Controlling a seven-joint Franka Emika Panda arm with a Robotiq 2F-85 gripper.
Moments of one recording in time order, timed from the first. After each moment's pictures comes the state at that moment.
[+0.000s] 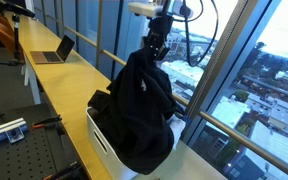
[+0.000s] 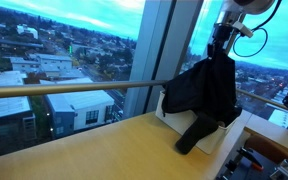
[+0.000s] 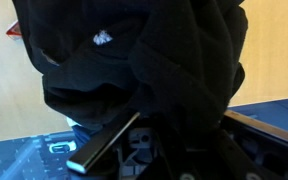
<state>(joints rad) -0.16 0.27 0.07 -1.57 -0.03 1.83 -0.04</state>
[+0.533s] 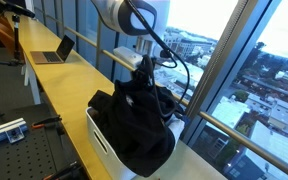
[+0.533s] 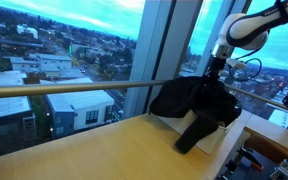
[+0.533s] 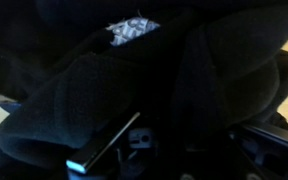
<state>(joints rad) -0.11 0.26 0.00 -1.93 -0.06 2.23 -0.04</state>
